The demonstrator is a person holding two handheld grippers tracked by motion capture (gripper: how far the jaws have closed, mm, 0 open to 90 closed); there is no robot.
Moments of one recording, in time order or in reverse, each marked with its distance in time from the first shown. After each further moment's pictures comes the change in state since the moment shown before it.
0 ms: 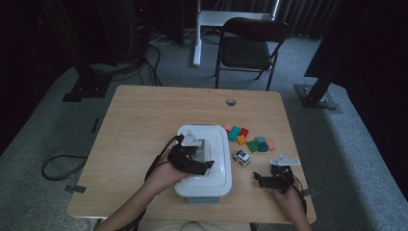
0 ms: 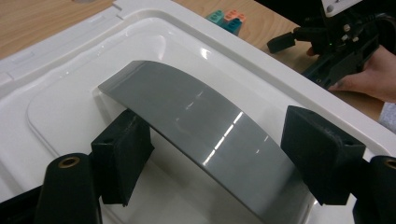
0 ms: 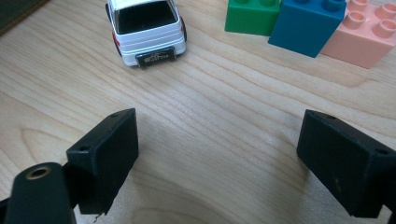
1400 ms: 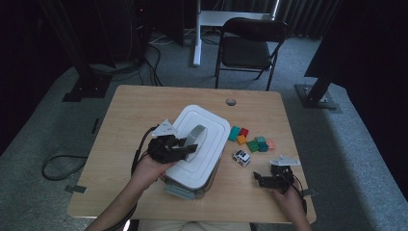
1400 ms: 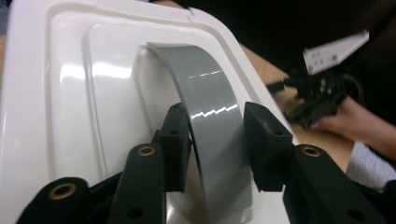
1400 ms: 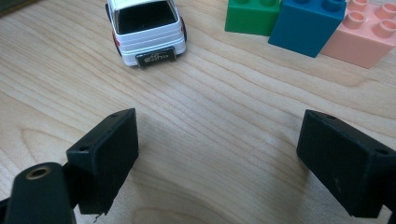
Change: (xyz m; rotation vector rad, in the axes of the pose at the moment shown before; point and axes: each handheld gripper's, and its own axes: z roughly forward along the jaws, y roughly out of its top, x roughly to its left) left arm 0.034 -0.002 -0.052 -0.181 -0.030 -0.103; right arm 0.000 0.000 0.000 0.000 0.000 0.000
